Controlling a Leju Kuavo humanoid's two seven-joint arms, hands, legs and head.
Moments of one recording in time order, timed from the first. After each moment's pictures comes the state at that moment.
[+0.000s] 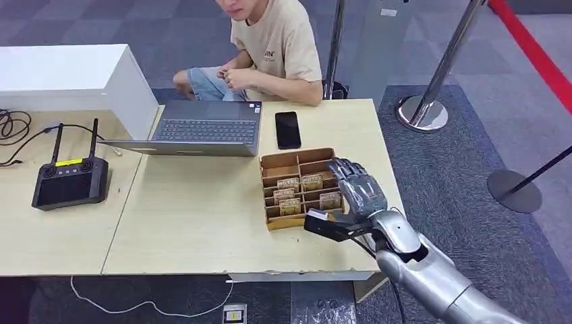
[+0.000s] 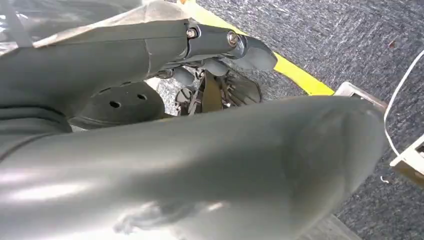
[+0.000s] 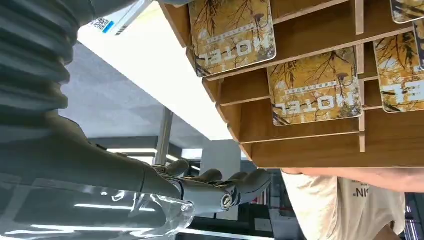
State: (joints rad) left arm -0.09 0.01 -0.81 -0.20 1.44 0.31 -0.19; right arm -0.48 -0.40 0.79 -1.31 0.93 -0.33 0.31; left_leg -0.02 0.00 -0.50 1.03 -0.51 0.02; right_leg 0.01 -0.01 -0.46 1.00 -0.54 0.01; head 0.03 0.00
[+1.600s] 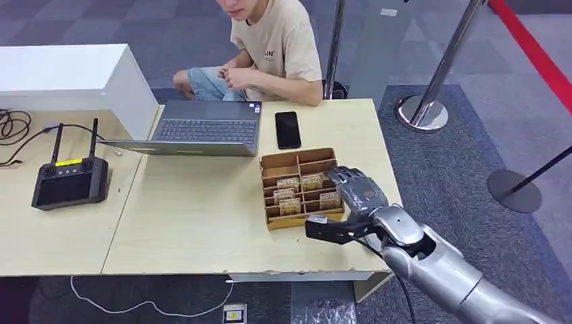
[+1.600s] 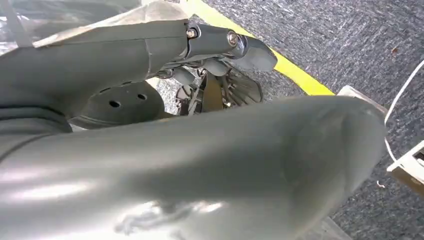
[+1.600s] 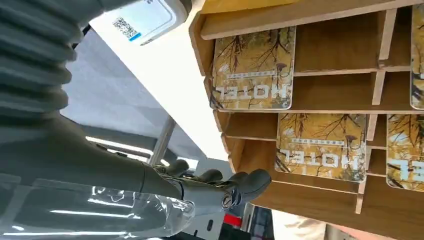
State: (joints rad) left arm -0.09 0.01 -0.78 -0.20 1.46 0.32 -0.19; right arm -0.53 -0.47 0.87 -1.40 0.89 -0.08 0.37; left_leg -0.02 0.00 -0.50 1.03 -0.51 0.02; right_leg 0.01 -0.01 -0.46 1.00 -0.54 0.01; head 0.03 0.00
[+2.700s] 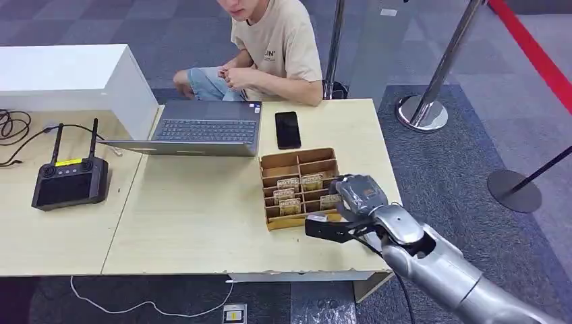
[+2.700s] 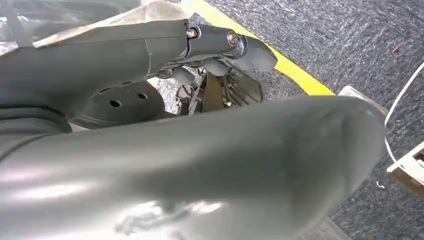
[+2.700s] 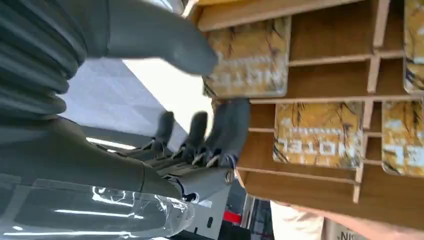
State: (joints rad) left arm -0.09 0.01 -0.78 -0.20 1.47 0.32 -0.19; right arm -0.54 -0.47 0.87 -1.40 0.88 -0.10 0.37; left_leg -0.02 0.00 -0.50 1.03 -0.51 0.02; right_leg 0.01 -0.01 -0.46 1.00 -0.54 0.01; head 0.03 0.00
